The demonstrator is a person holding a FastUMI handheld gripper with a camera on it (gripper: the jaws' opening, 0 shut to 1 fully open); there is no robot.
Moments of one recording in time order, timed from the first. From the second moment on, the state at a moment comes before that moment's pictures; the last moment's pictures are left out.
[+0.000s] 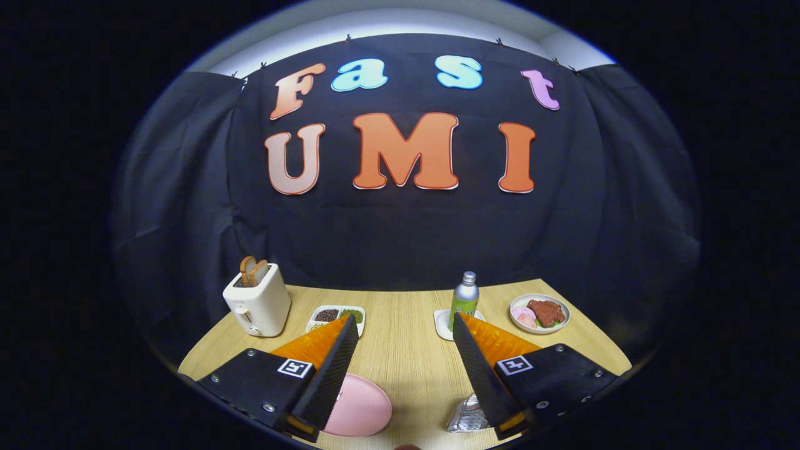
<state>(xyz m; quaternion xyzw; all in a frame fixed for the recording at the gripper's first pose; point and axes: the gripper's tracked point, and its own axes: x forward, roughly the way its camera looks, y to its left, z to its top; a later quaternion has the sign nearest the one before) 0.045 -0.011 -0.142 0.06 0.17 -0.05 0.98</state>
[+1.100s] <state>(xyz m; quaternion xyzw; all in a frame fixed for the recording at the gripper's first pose) 0.008 0.132 -0.317 0.06 0.44 0.03 0.90</state>
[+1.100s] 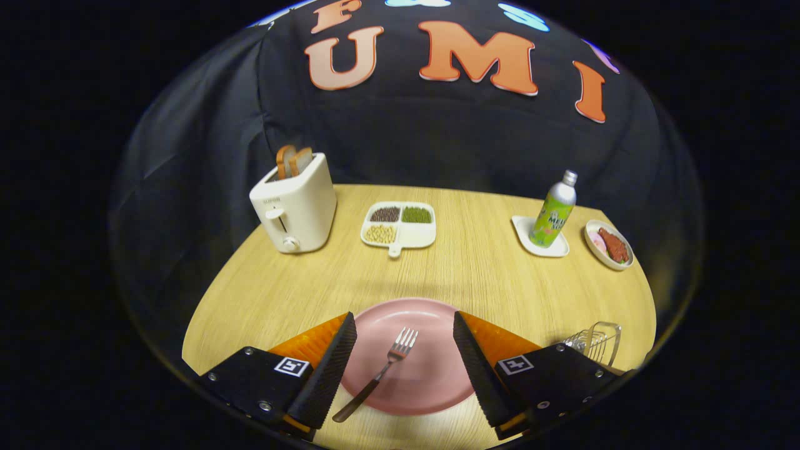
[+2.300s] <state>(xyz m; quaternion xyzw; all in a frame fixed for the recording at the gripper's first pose) -0.065 0.149 -0.400 0.06 0.60 0.03 0.79</state>
